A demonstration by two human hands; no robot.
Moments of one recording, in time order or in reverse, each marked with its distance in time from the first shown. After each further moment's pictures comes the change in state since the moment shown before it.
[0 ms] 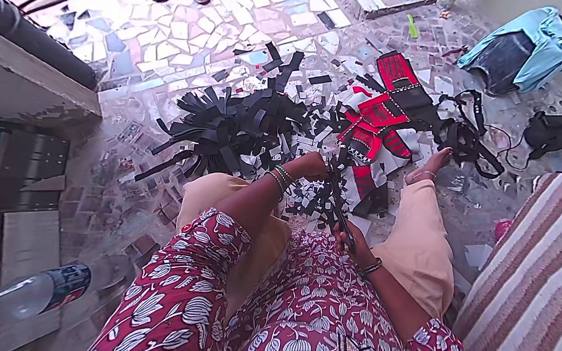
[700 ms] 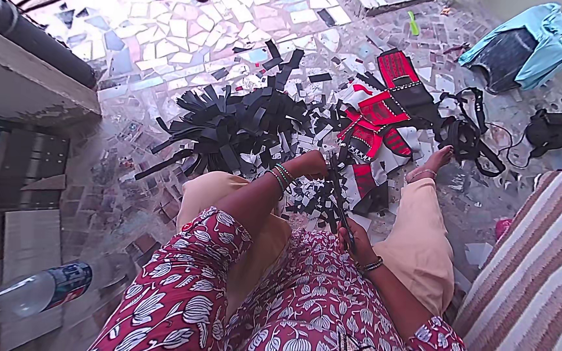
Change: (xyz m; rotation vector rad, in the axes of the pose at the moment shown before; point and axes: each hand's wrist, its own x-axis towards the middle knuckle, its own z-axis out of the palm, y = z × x) left_hand -0.006 0.001 0.001 0.008 0.002 0.023; right_hand -0.003 -0.007 0.002 -0.005 0.063 0.002
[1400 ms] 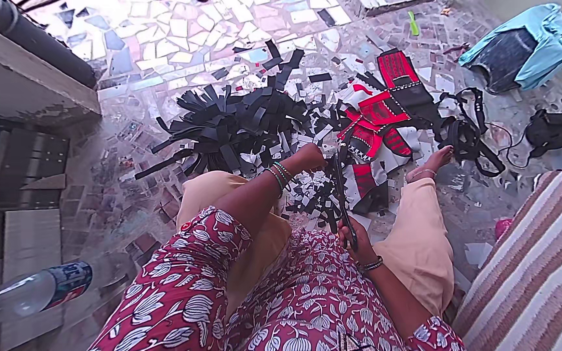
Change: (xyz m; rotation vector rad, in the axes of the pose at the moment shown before) left_hand 0.003 -0.003 -0.007 -0.055 0.153 0.030; right_hand 0.002 0.004 -0.002 0.062 -0.002 -0.032
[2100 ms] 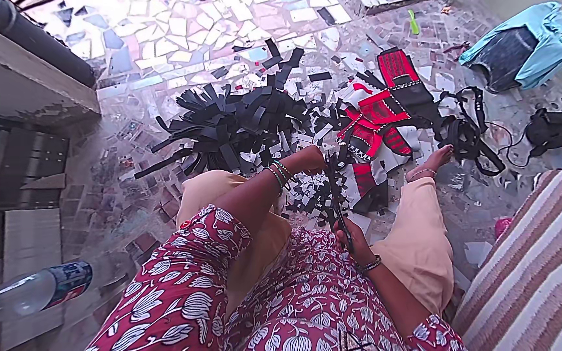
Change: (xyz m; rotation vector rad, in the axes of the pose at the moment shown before) left_hand -0.003 0.003 0.002 0.015 -0.092 -0.041; right_hand 0.000 0.008 -0.002 -0.192 -0.085 -0.051
